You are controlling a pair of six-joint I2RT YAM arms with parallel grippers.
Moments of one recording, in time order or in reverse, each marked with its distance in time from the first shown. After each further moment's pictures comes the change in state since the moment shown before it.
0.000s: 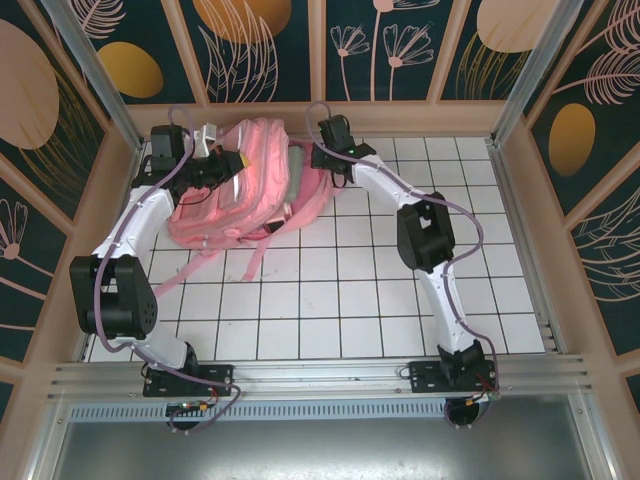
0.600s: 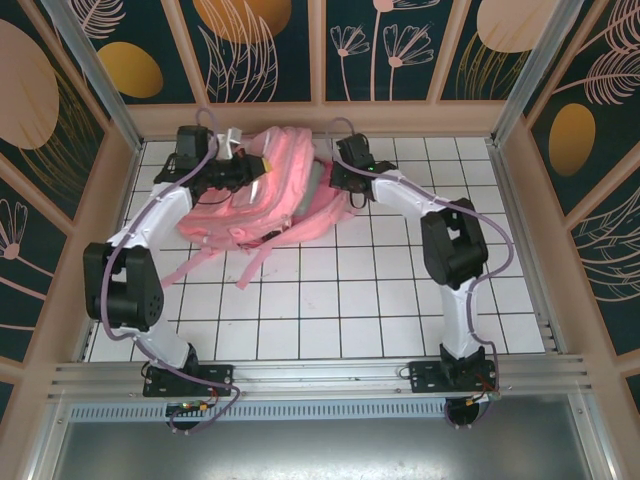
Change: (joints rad) left arm -0.138 0.082 0.022 0.050 0.014 -0.067; right arm -0.040 -0.311 -0.526 0.085 0.025 0.114
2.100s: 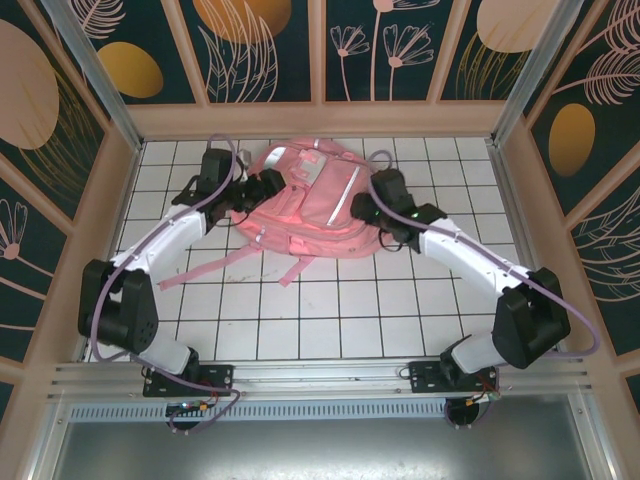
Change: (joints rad) left arm -0.138 -0.166 -0.227 0.011 -0.417 -0.134; right arm 0.115 -0.611 -0.532 -0.051 0.037 0.116
